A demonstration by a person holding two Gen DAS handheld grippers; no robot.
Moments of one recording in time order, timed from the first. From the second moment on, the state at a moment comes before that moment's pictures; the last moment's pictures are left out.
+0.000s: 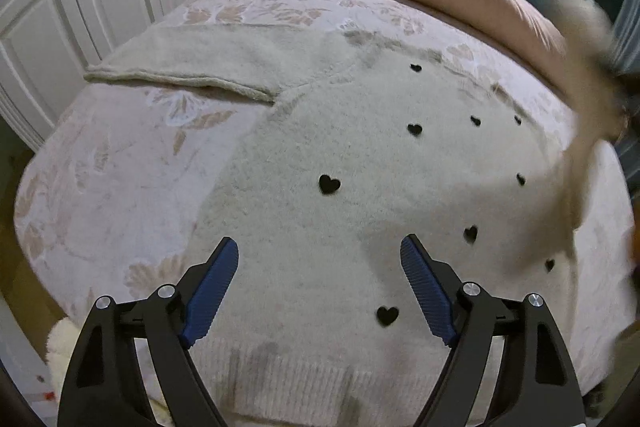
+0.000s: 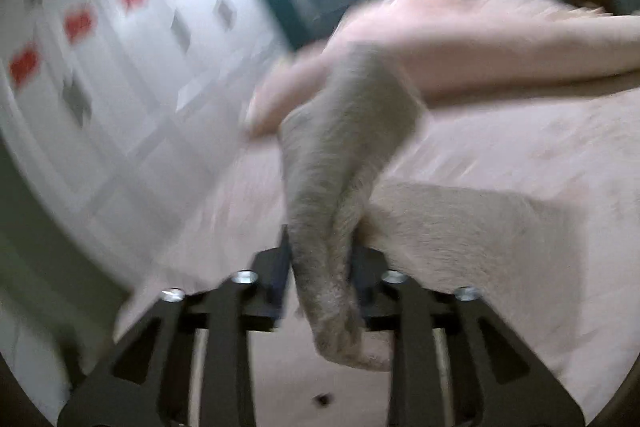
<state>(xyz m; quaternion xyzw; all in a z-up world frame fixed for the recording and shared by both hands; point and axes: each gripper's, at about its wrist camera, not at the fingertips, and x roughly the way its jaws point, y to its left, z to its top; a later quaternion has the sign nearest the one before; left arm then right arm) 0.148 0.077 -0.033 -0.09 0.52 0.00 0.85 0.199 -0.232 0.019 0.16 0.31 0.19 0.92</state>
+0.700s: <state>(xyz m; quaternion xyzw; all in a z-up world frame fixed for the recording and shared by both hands) 0.278 0.074 -0.117 -0.32 0.55 -0.07 0.77 0.132 -0.348 -0.116 0.36 0.40 -0.02 0.84</state>
